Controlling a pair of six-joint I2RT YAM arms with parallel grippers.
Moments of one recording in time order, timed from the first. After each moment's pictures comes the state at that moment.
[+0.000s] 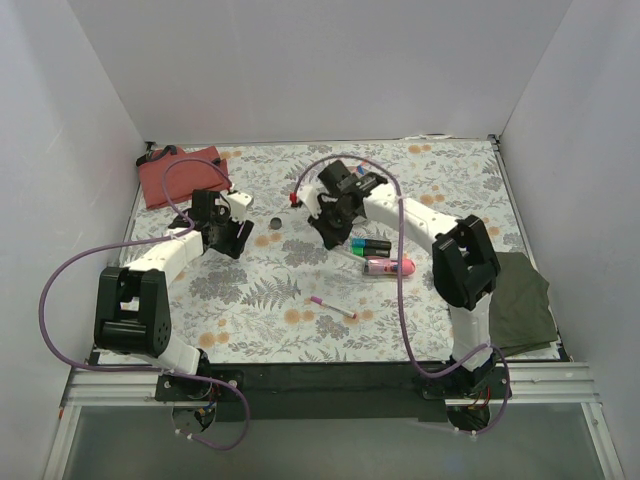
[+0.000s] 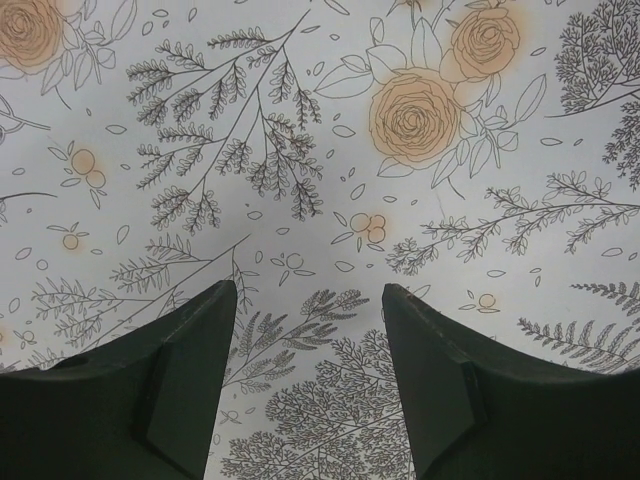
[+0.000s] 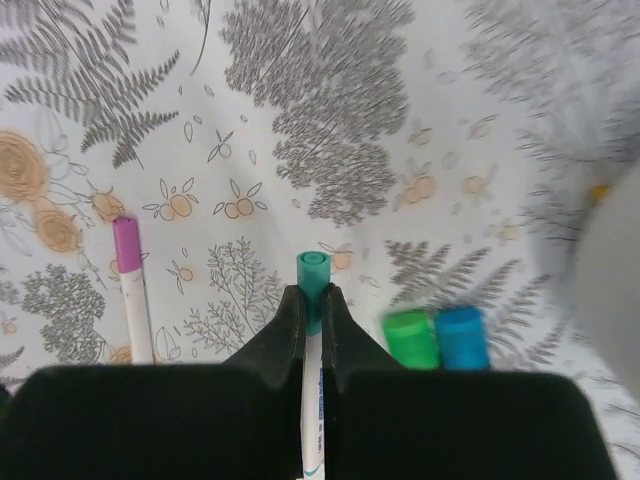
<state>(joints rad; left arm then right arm) -0.12 1.51 0.90 -0.31 0.16 0.37 0.73 1.99 1.61 -0.81 -0.30 -0.43</state>
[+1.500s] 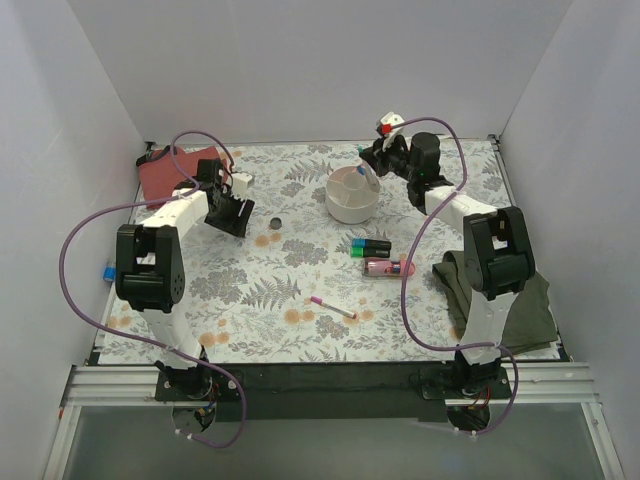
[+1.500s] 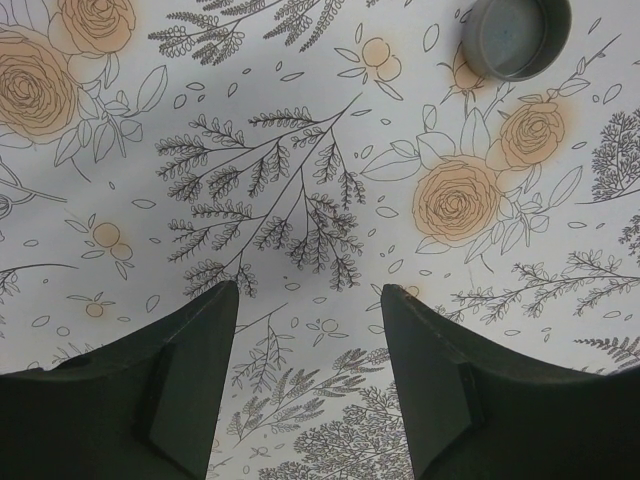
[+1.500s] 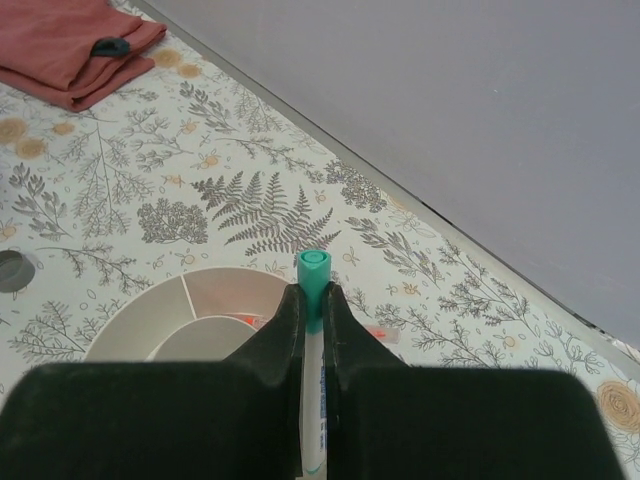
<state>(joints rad) -0.08 1.83 1.31 -0.59 0.20 0.35 0.28 1.94 1.33 0.51 -0.51 -0.15</state>
